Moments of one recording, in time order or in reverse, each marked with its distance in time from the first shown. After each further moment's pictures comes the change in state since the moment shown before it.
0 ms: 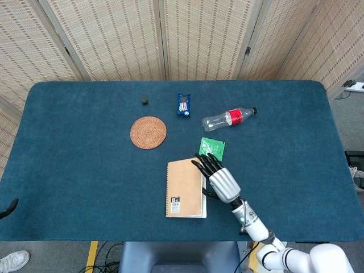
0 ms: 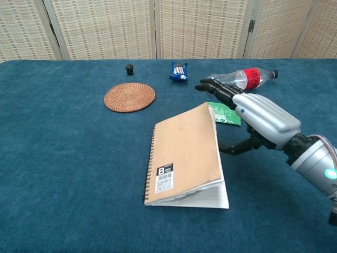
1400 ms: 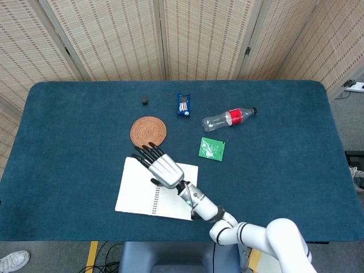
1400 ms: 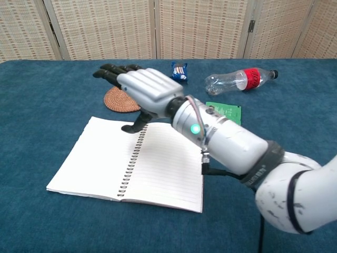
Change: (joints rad) left arm 0.049 0.073 -0.014 0.025 0.025 -0.001 -0.168; right arm 0.409 -0.137 0.188 0.005 0.153 -0.315 -0.283
